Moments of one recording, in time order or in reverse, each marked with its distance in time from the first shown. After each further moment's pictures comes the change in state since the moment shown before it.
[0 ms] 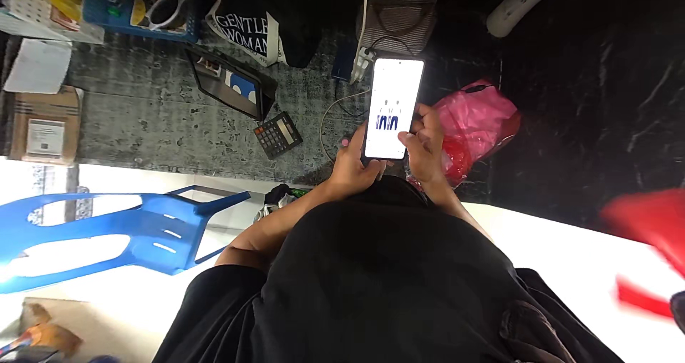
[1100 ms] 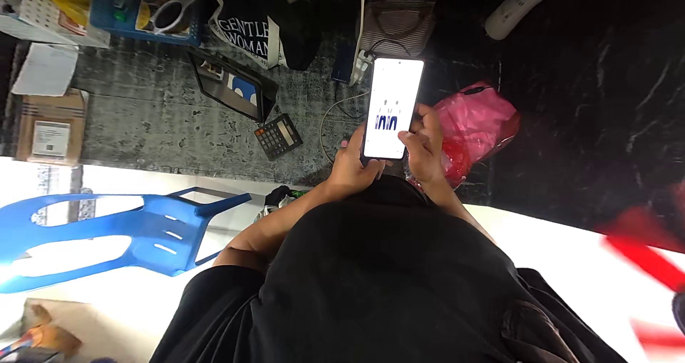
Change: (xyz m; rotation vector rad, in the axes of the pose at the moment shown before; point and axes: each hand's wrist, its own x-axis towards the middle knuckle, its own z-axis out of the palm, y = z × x) left_hand 0.000 0.004 0.001 0.025 -0.006 -0.034; right_hand 0.003 -0.003 -0.001 0.014 0.011 -0.010
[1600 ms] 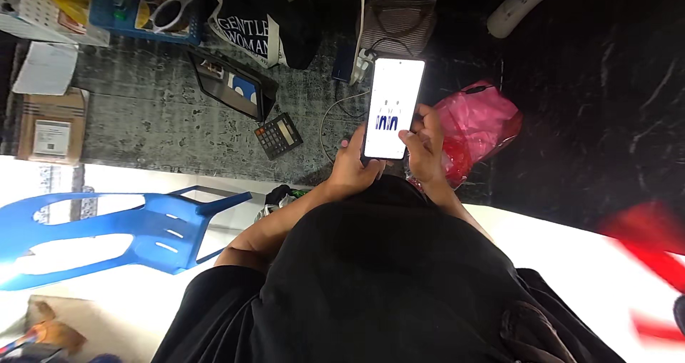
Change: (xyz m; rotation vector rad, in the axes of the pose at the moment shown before) left_hand 0.001 0.000 0.001 -0.005 0.003 0.006; right_hand 0.001 0.002 0.000 0.007 0.009 0.011
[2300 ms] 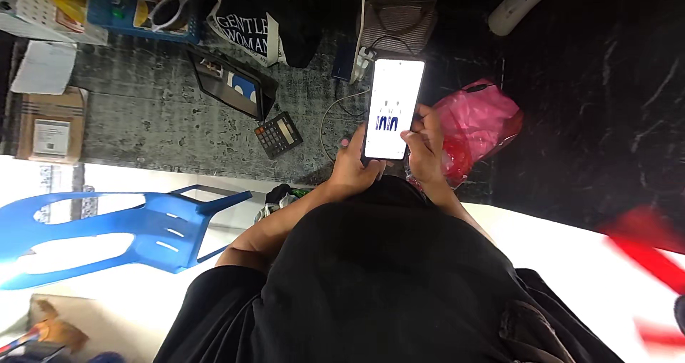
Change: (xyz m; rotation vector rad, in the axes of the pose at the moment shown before) left_hand -0.003 -0.003 0.001 -0.004 -0.001 -0.015; right_hand -0.012 0.003 -0.007 0.002 -0.054 0.035
